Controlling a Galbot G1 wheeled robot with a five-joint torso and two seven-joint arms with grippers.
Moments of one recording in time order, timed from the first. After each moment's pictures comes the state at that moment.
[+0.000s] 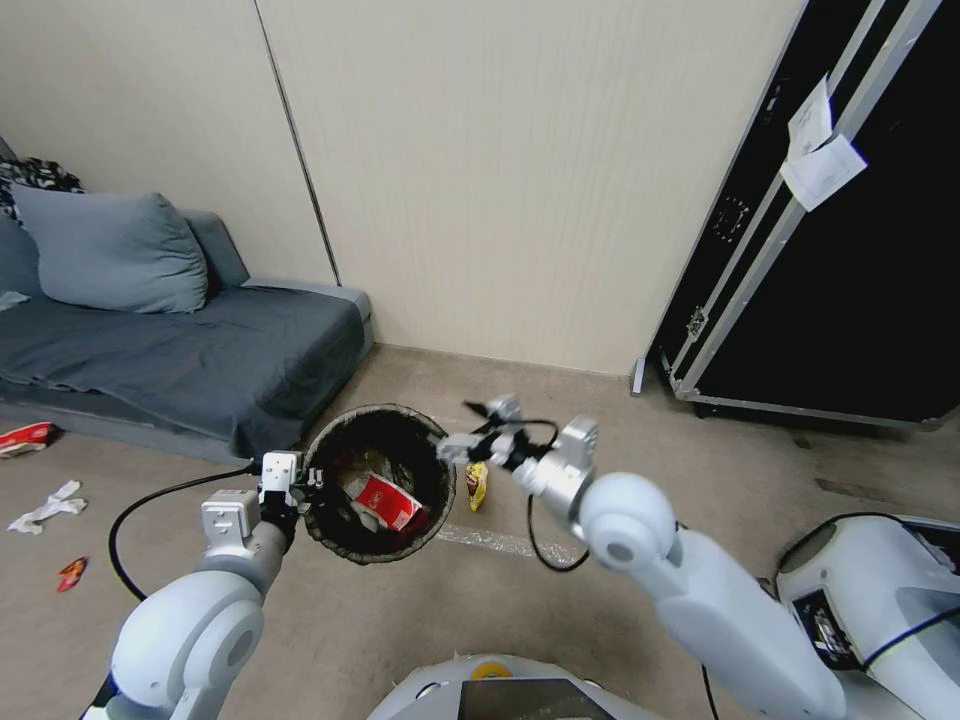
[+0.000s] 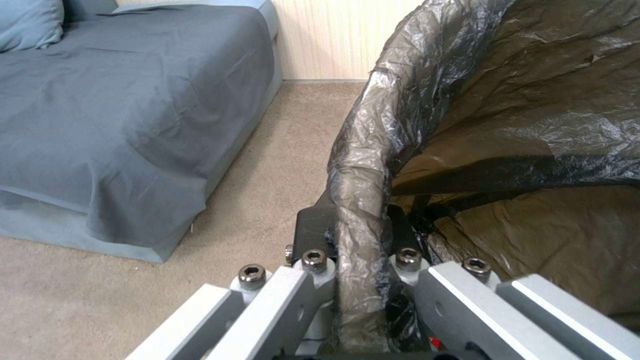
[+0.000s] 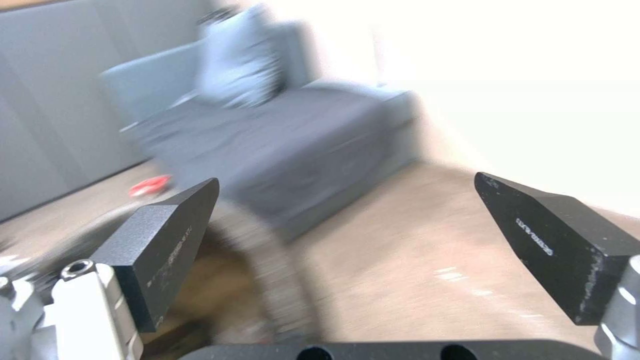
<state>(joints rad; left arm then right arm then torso) 1.63 -1.11 -0.74 -2.50 -0.55 0.74 -0.31 -0.90 0.99 0.09 2.28 0.94 -0.53 0.24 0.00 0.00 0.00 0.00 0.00</state>
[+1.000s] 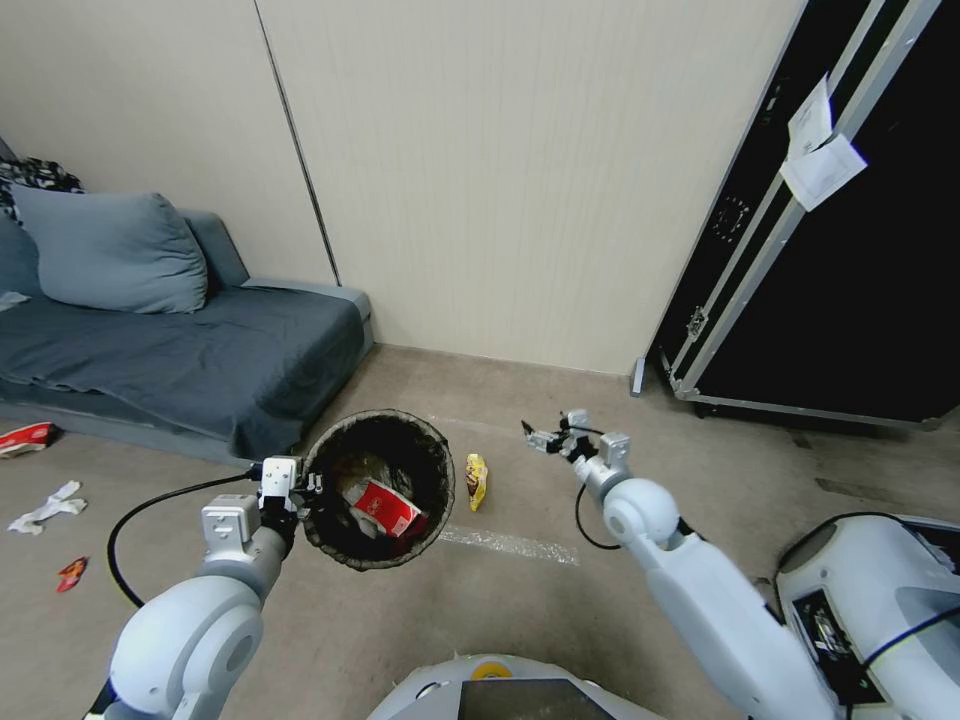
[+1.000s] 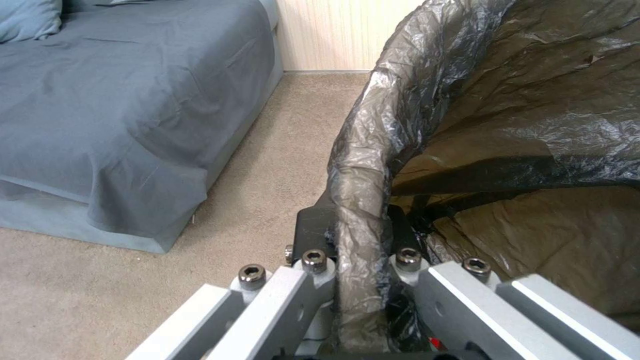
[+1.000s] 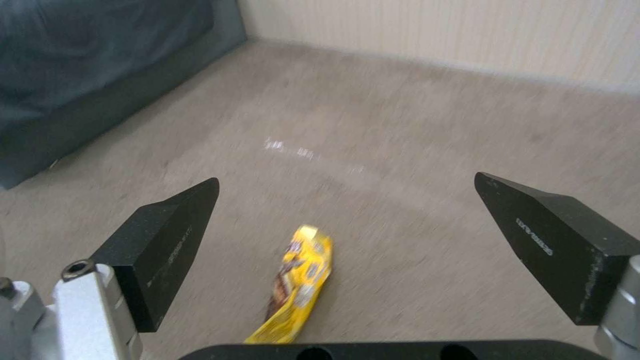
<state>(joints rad) 1.65 -1.11 -0.75 -2.50 -0.54 0.74 -0.30 -1.05 1.15 0.13 1.79 0.56 -0.42 0.12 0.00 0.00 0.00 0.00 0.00</state>
